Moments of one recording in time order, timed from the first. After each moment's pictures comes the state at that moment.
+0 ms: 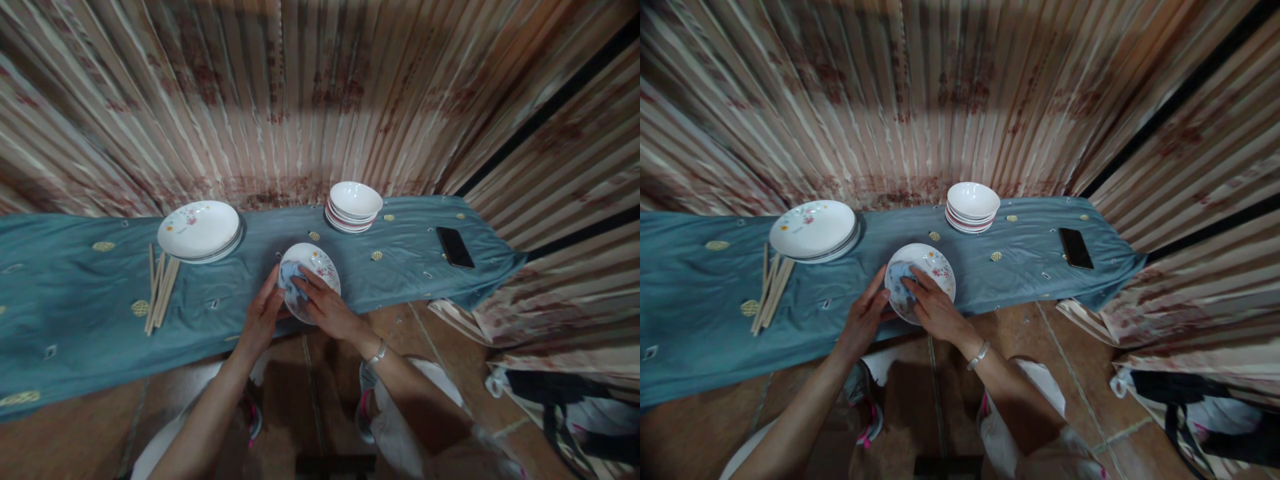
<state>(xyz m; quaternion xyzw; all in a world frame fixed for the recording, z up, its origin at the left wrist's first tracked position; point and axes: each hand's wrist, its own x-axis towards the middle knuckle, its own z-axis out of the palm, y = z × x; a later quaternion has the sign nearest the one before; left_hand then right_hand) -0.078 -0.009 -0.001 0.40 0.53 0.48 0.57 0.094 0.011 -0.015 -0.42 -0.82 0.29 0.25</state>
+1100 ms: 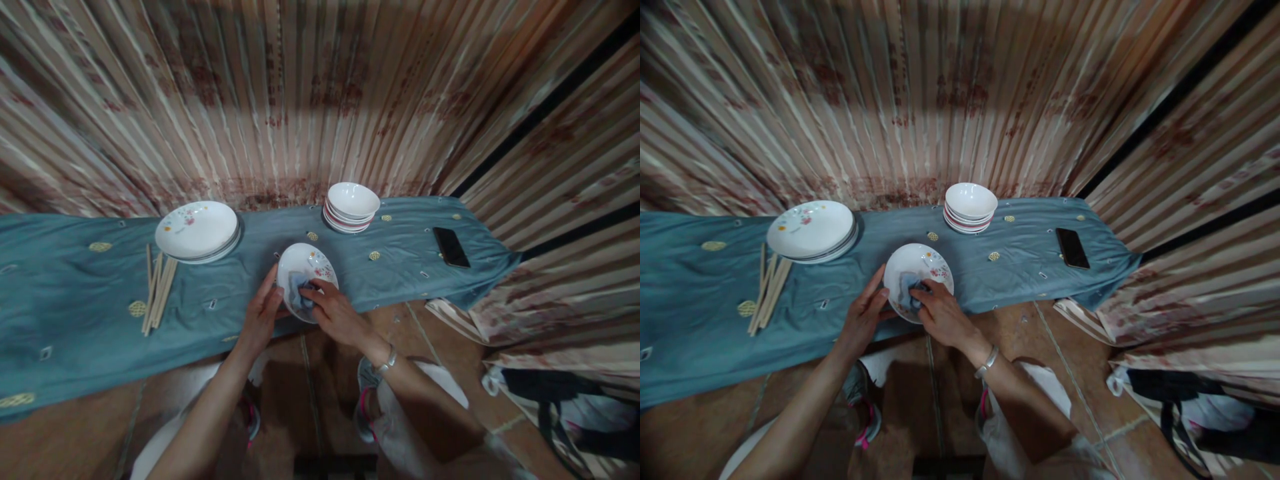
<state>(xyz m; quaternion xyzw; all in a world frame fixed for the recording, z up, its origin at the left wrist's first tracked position) -0.076 -0.008 0.001 0.39 0.52 0.50 0.57 0.107 -0.004 -0.008 -0.47 -0.81 0.25 0.23</state>
